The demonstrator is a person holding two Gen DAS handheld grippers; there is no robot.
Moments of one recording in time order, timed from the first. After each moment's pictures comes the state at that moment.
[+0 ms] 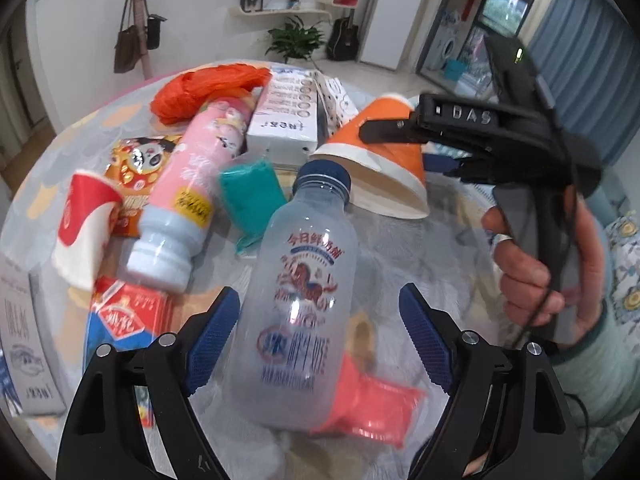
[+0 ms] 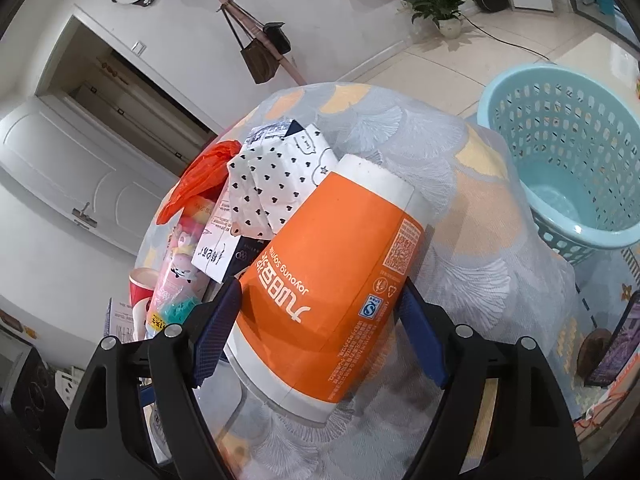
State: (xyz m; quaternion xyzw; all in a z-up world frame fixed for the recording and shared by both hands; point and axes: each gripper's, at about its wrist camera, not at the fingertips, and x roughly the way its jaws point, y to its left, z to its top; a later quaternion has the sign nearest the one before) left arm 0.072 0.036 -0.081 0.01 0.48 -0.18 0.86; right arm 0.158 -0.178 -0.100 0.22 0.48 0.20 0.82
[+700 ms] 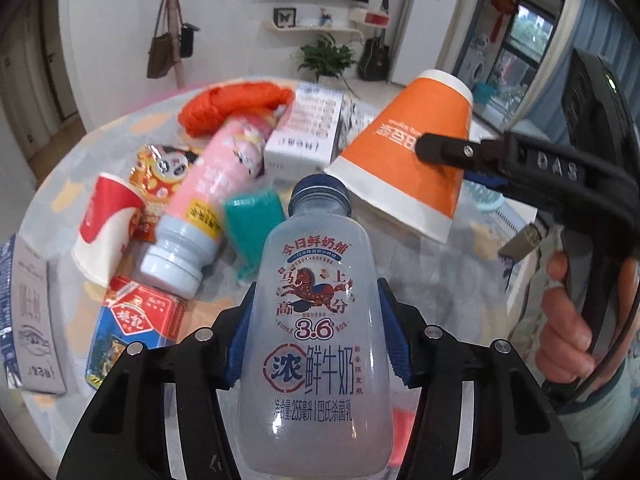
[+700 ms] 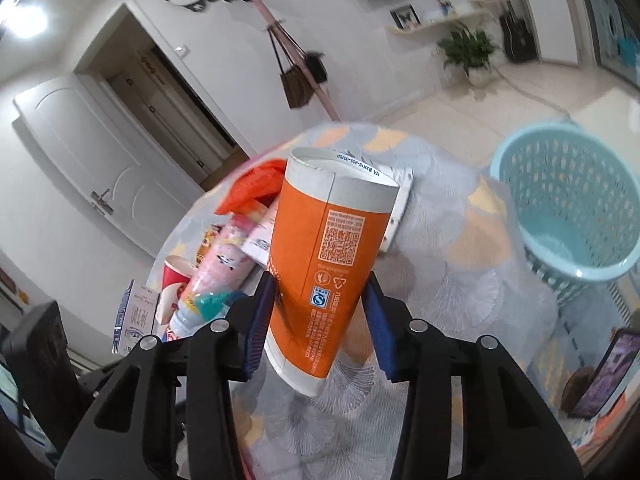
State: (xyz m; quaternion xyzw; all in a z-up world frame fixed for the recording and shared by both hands) left arm 0.049 0.029 -0.064 -0.01 0.45 -0.13 0.89; right arm 0.112 -0.181 -0.058 0.18 0.40 0.24 0.87
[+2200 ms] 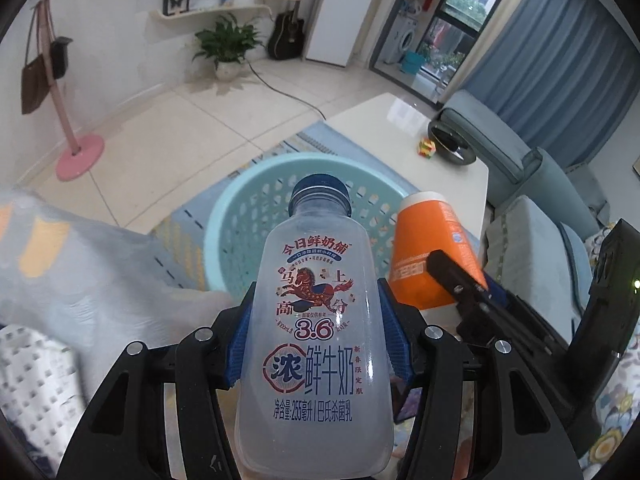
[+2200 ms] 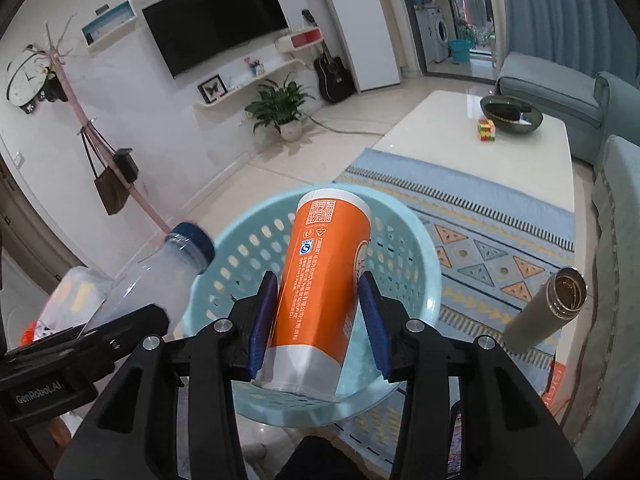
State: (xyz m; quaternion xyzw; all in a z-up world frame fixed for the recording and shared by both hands) left arm 0.282 -0.214 -0.112 0.00 0.48 -0.27 0.83; right arm 0.201 -0.405 -0.136 0.22 0.36 -0.09 0.90
